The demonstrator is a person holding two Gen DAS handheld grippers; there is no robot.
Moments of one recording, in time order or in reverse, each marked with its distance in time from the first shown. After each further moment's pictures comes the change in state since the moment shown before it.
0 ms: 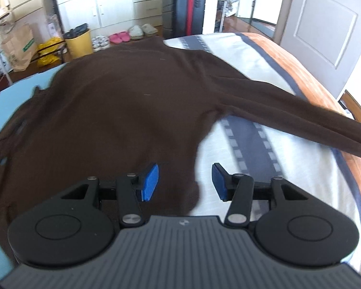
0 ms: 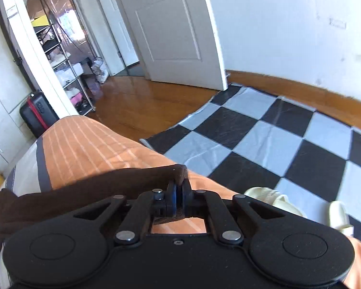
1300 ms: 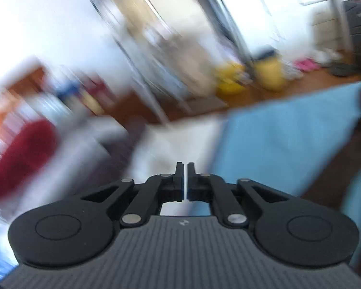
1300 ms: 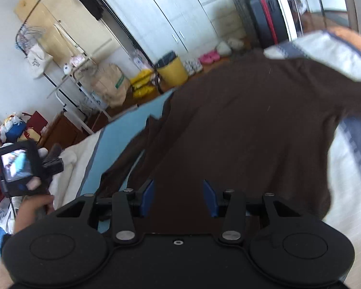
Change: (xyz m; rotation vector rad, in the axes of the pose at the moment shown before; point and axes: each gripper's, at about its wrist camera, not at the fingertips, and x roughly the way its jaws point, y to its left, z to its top) left arm 0.025 0.377 0.006 -0.169 -0.069 0.630; right arm -0.071 0.454 -0.198 -0.385 0.381 0.763
